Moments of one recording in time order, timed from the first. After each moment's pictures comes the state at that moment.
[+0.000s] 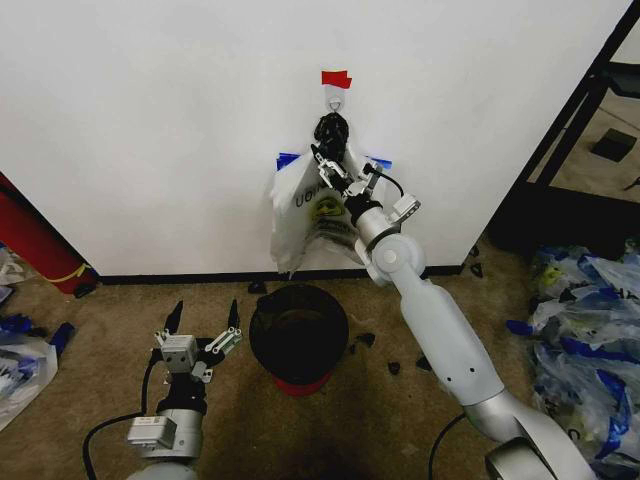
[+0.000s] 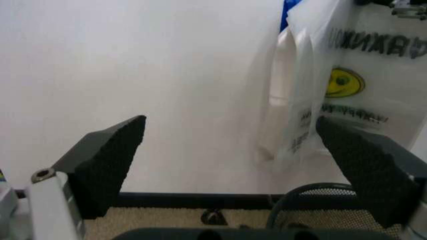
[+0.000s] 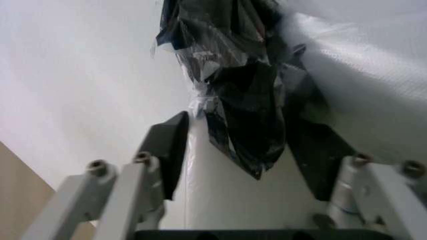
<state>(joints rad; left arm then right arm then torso) 1.71 -1.30 -0.45 -2.26 -0.15 -0.15 -0.23 -0.52 1.39 0.09 1.51 1.13 -0.07 -0.05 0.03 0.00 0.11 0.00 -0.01</state>
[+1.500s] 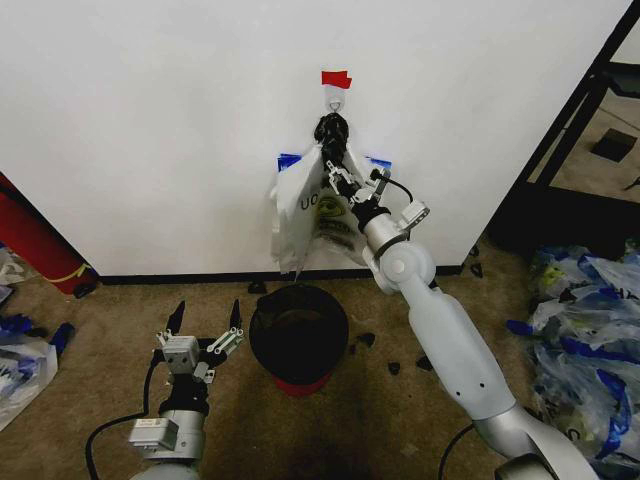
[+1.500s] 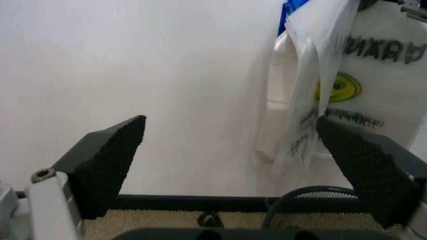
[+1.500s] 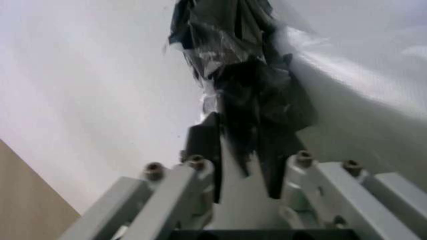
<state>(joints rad) 1.71 -1.30 -0.44 -2.26 -0.15 -0.17 -0.23 -0.56 1.37 0.10 1.57 1.09 -0.07 -0.04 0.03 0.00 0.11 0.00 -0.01</state>
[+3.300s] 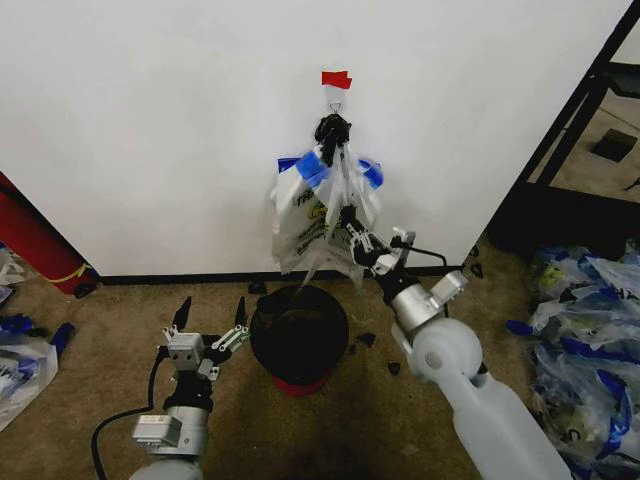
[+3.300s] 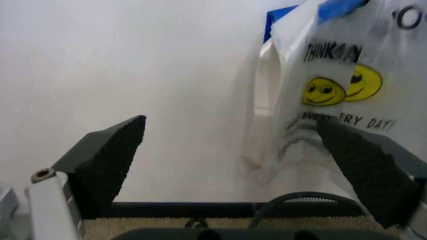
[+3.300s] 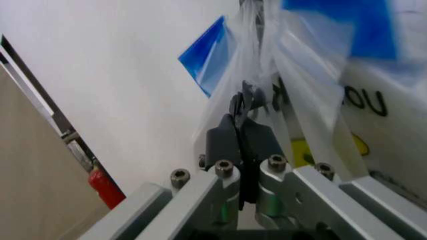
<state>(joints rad) 1.68 -1.27 -0.41 -2.25 -0.17 -0.18 -0.23 -1.07 1.20 0.19 2.06 0.84 -0.07 -0.03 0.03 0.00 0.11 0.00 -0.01</state>
